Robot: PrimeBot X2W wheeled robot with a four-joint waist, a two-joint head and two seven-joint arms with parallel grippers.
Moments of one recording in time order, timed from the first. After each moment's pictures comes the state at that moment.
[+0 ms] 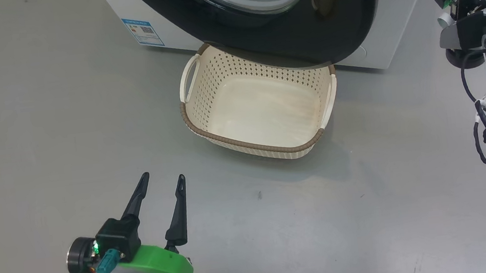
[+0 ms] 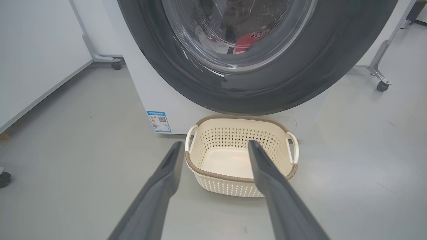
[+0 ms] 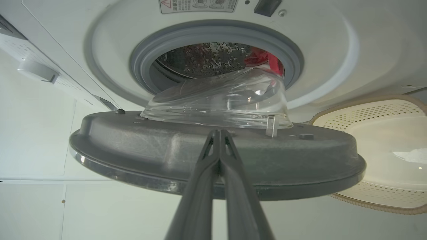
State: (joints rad) left arm -0.18 0.03 -0.33 0.27 -0.33 -0.01 -0.25; right arm -0.82 -0.20 0.09 0.38 1.51 -0.12 0.51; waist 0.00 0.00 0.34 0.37
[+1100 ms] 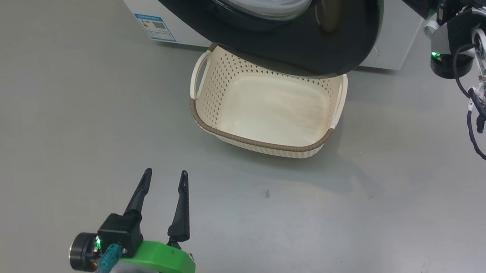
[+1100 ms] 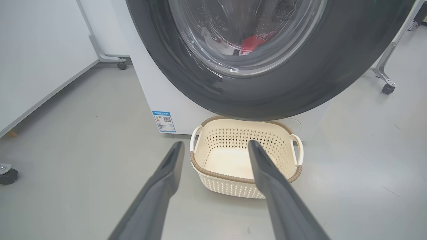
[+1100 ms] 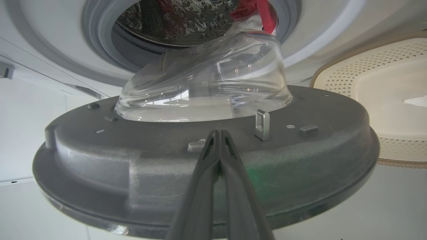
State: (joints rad) left arm -0.20 0.03 -0.34 0.28 -0.34 -0.01 -0.25; right arm -0.90 -0.19 0.11 0.58 1.58 -0.13 0.64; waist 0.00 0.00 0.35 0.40
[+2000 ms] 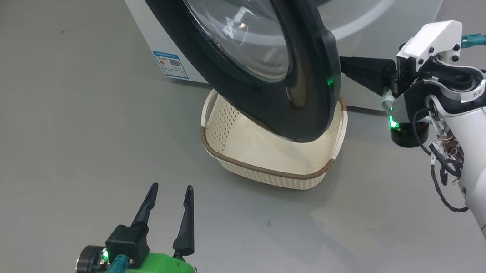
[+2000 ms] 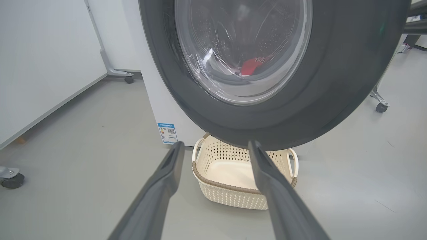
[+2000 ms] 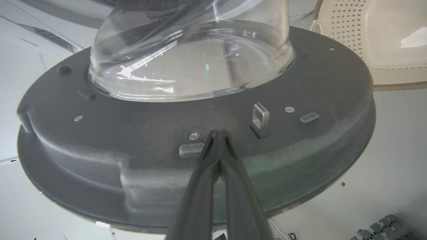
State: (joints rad) left arm -0.17 0.03 -0.36 0.31 -0.35 -0.01 -0.25; right arm -0.77 -0.11 0.15 0.67 1.63 -0.13 0.73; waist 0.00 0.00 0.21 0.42
